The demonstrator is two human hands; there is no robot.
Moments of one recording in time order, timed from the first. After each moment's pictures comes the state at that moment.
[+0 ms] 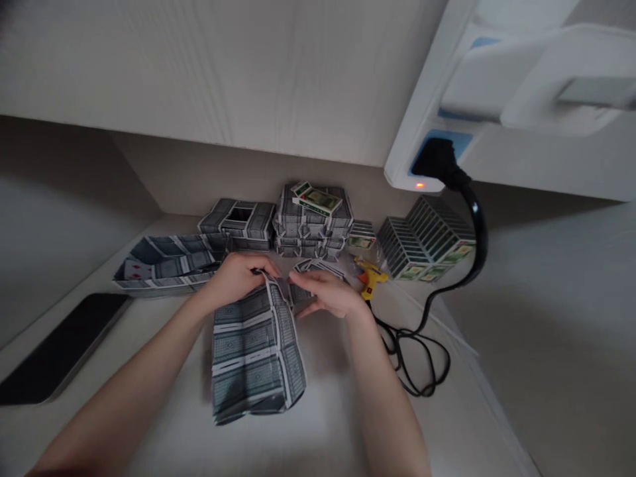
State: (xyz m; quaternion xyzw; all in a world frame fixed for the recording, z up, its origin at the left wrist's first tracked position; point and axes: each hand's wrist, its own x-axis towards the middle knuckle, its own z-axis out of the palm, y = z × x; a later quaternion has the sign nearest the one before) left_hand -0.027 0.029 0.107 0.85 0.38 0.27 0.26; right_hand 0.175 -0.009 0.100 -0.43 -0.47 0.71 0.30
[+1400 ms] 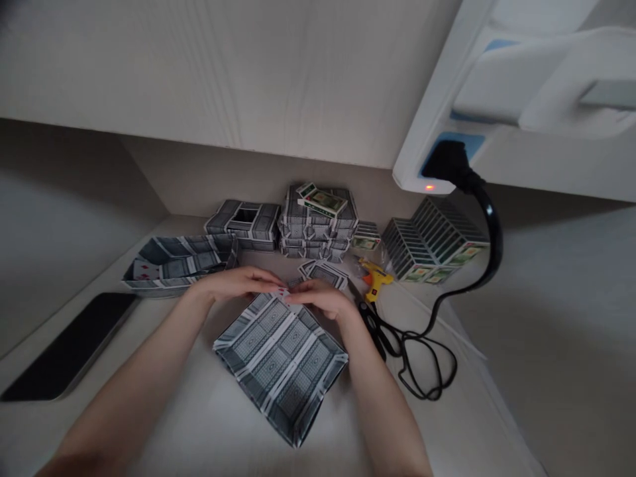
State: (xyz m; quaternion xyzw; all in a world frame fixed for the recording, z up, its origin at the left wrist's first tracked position) left_hand -0.045 0.045 0.087 0.68 0.36 0.08 0.63; right_hand 0.162 0.007 0.058 -0.43 -0.49 0.72 0.24
